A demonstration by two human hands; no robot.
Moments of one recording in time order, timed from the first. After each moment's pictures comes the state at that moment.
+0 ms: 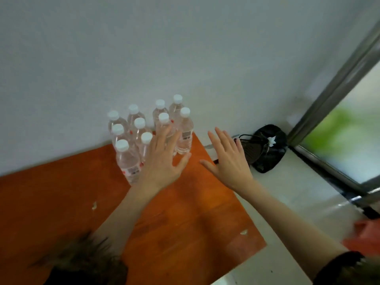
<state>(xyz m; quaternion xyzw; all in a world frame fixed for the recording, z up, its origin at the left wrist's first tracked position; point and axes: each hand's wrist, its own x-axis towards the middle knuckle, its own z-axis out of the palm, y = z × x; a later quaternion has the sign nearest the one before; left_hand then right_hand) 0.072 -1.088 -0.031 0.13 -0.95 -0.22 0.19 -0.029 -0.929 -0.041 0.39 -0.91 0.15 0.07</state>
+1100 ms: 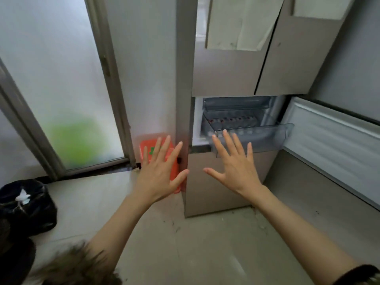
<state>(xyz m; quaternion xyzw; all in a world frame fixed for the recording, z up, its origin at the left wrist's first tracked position) 0.119 -0.331 0.013 -0.52 -0.84 -0.14 0.10 0.277 -0.177 0.034 -0.28 -0.95 -0.03 0.16</state>
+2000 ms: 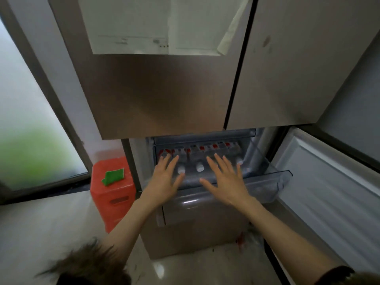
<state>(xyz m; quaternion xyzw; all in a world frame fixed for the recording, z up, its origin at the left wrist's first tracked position) 0.036 0.106 -0.036 -0.47 -0.83 -0.28 -0.11 0.184 0.240 -0.023 -0.30 -0.95 0.09 0.01</state>
